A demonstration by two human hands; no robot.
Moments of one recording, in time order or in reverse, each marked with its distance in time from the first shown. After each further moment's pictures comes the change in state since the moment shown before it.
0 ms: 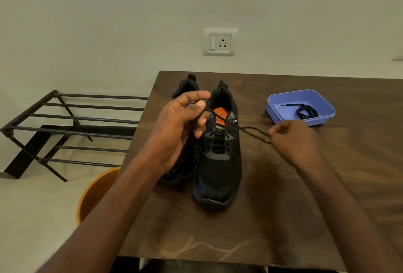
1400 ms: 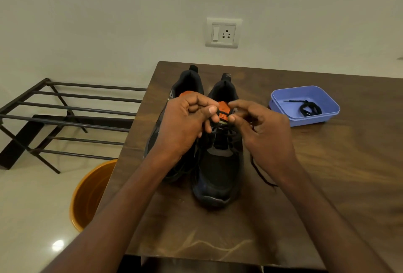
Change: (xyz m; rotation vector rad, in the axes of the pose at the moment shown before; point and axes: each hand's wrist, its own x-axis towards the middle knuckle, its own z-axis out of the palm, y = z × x) left_hand 0.016 -0.031 -0.010 0.499 0.124 0.244; right_hand -0.028 -0.033 0.035 0.324 0.110 -0.731
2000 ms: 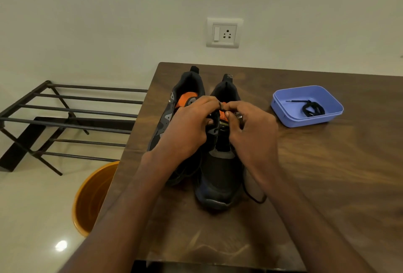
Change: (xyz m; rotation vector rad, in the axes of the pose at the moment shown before) left_hand 0.017 -0.016 -0.002 0.716 -0.235 0.288; right_hand 0.008 0.001 0.036 -0.130 0.141 -0.010
